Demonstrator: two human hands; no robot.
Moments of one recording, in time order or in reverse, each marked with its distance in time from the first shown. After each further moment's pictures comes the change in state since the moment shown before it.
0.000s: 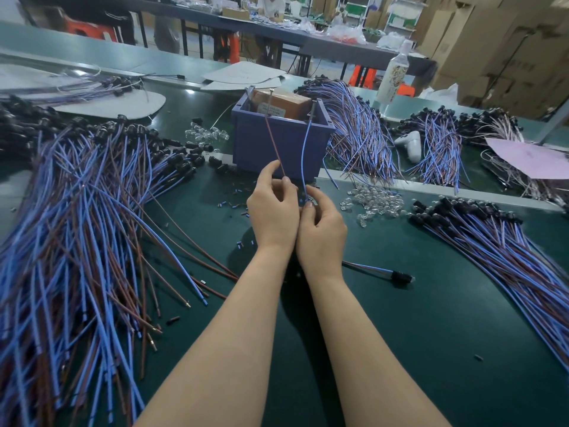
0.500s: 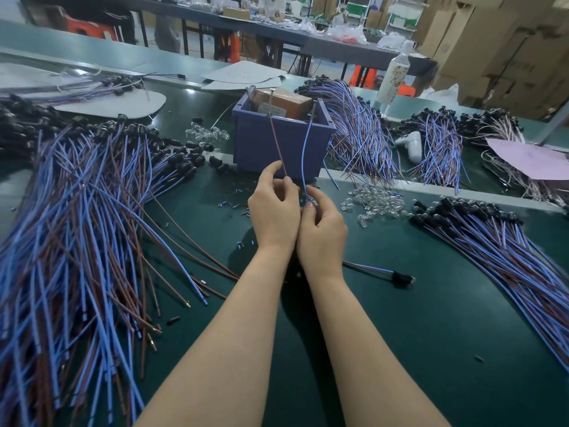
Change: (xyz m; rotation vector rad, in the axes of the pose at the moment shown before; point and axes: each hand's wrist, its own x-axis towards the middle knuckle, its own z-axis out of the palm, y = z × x) left_hand 0.000 0.001 0.001 -0.023 -0.007 -0.020; right_hand 0.002 0.000 0.000 0.001 0.008 -0.010
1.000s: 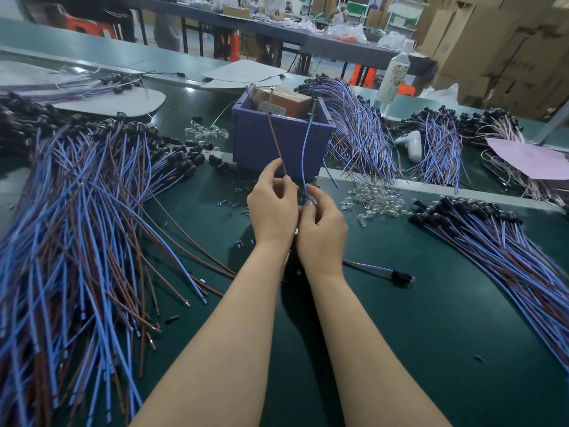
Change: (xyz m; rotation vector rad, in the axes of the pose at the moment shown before) left_hand 0.002 0.002 -0.001 -0.031 -0.049 -0.059; right_hand 0.001 0.000 -0.001 0.006 -0.011 0.002
